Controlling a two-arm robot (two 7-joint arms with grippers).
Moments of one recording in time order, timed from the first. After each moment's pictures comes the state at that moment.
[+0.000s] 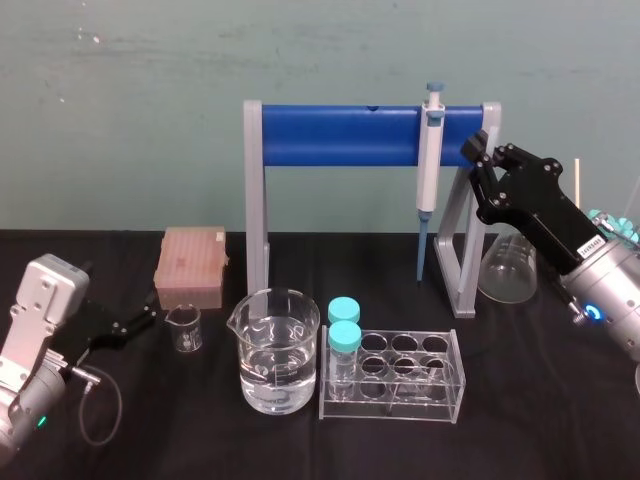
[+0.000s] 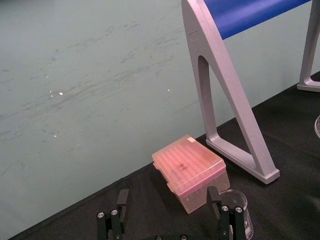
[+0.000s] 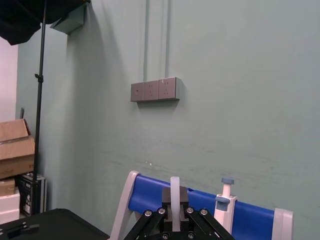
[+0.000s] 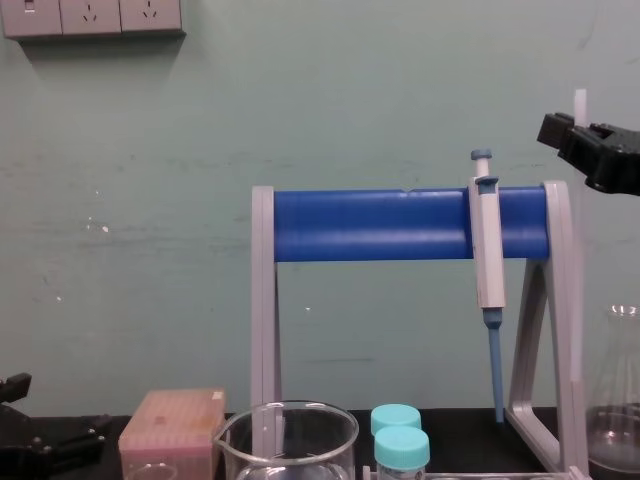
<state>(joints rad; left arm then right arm) -0.20 0.60 0.45 -1.41 -0.25 -0.12 0.03 0.28 0.39 -0.21 -1.51 0.51 -0.23 0.49</state>
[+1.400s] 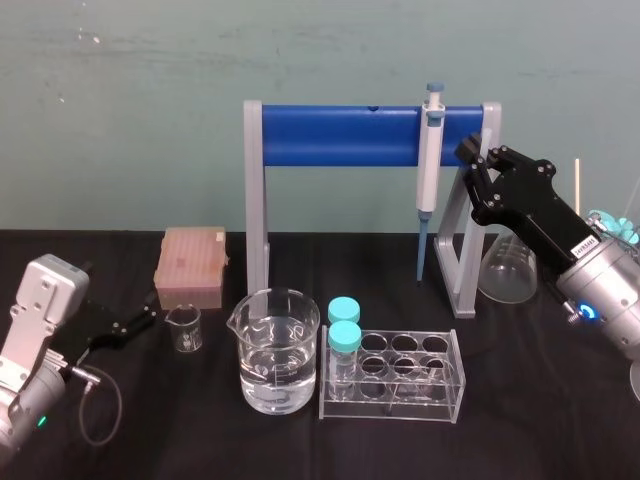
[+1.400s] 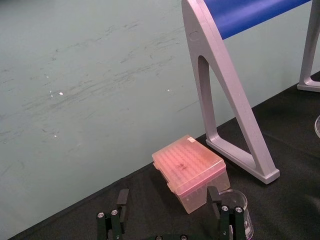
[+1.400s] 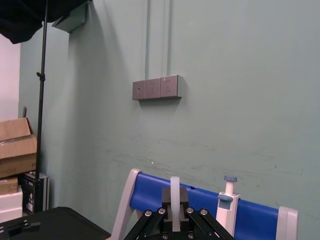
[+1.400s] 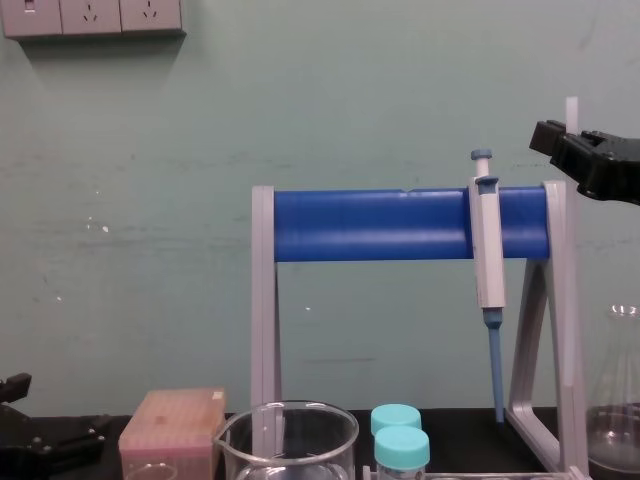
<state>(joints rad) -0.20 0.60 0.45 -1.41 -0.25 -0.12 0.03 0.29 0.38 -0.21 -1.49 0.51 -0.24 0.50</state>
